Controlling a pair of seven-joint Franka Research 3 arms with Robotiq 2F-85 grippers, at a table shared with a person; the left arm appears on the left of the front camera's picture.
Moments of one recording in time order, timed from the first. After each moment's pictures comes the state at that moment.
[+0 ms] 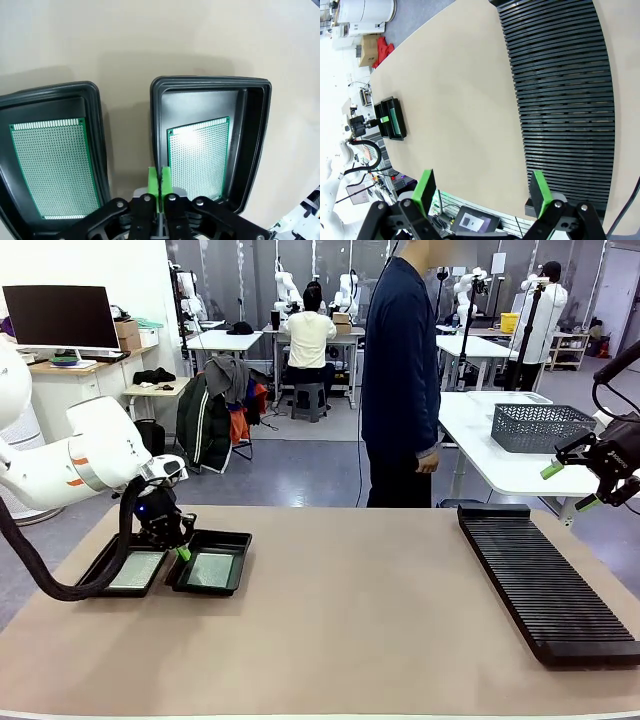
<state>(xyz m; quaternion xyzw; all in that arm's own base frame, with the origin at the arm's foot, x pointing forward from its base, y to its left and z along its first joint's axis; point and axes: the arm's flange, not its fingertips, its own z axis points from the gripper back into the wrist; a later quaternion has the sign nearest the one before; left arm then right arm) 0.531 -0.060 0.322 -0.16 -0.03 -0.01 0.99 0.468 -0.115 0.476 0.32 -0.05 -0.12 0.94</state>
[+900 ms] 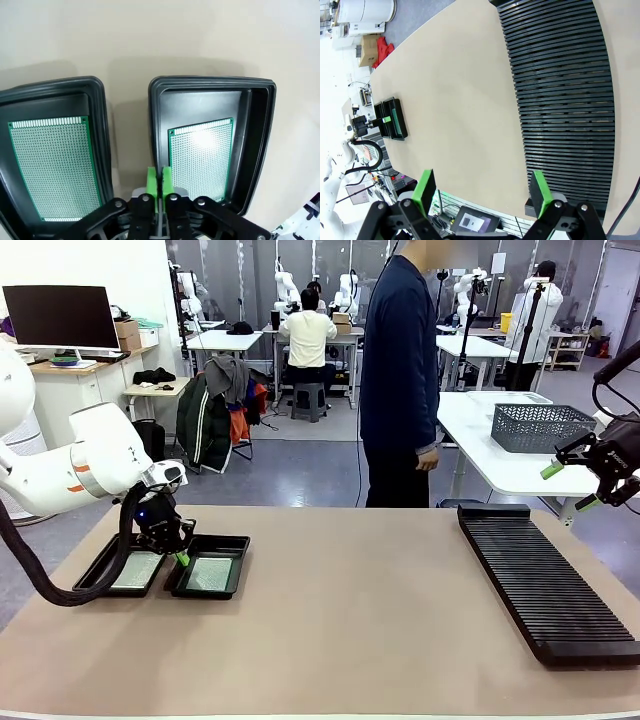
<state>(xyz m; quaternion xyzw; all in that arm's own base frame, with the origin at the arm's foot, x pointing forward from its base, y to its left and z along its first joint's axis) 0.528 -0.060 0.313 -0.15 -0.02 -0.01 0.99 0.468 -0.115 0.476 0.32 -0.05 -0.12 0.94</state>
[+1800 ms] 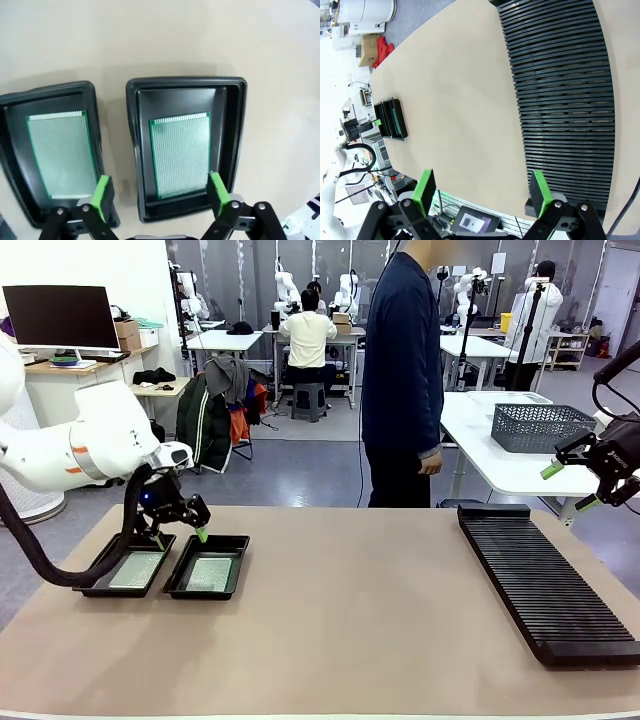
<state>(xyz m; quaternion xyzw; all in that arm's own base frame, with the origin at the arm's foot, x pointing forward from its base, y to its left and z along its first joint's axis) 0.522 -0.083 0.367 -0.11 -0.04 -0.02 0.99 0.468 -0.115 0.476 0.32 -0.05 -0.12 0.94</state>
